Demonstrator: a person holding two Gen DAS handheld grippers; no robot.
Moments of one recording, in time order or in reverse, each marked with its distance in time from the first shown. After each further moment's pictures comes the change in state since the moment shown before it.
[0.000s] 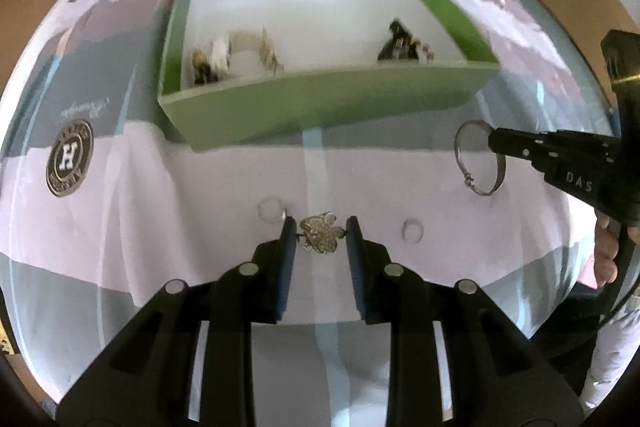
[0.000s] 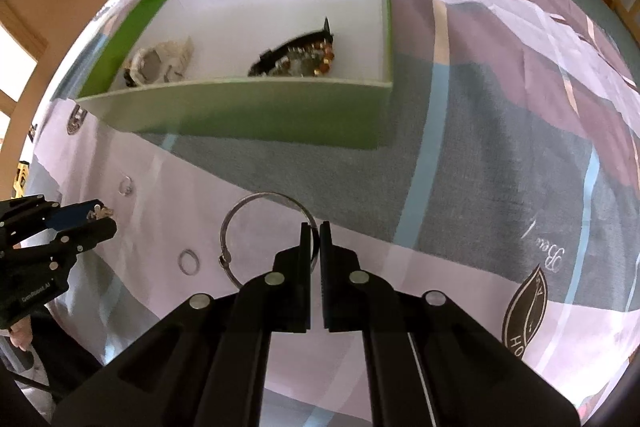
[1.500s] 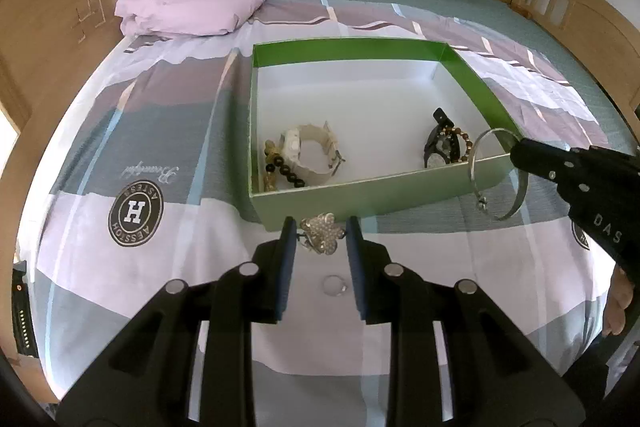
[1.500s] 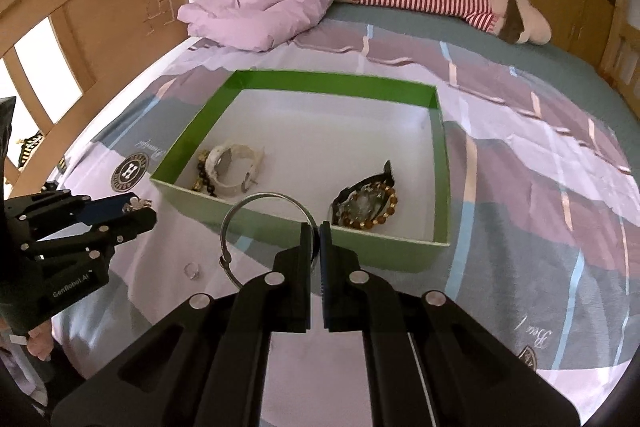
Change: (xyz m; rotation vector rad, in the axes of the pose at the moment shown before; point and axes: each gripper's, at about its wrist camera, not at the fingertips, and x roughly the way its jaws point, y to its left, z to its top) left arm -0.033 0.009 0.016 -0.042 -0.230 0.166; right arm -0.051 0.059 0.019 -0.129 -0.329 -0.026
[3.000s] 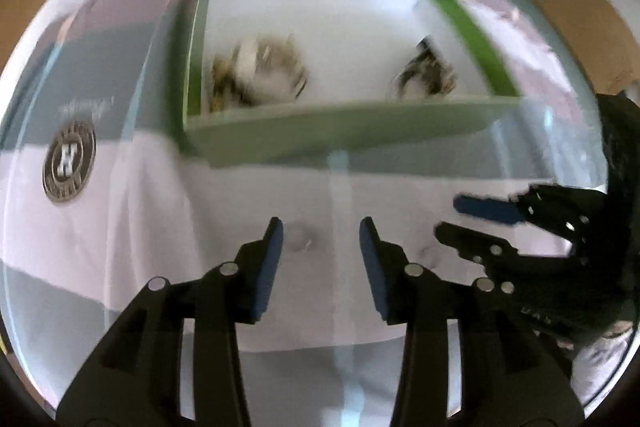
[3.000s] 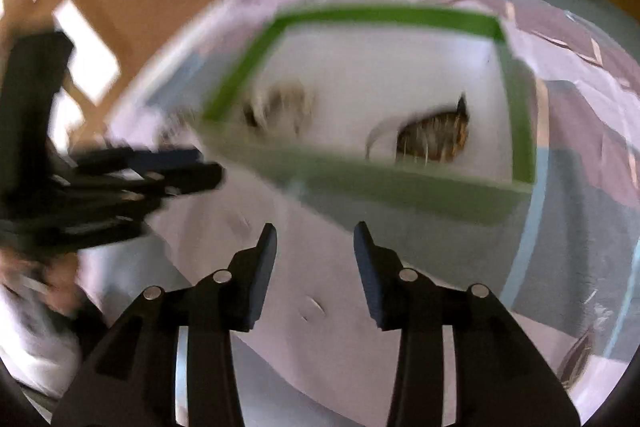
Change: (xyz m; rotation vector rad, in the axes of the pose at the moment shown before) left arm 0.055 0.006 -0.013 -0.029 0.296 -0.163; right arm 0.049 0.013 -0.032 -0.020 0.286 0.173
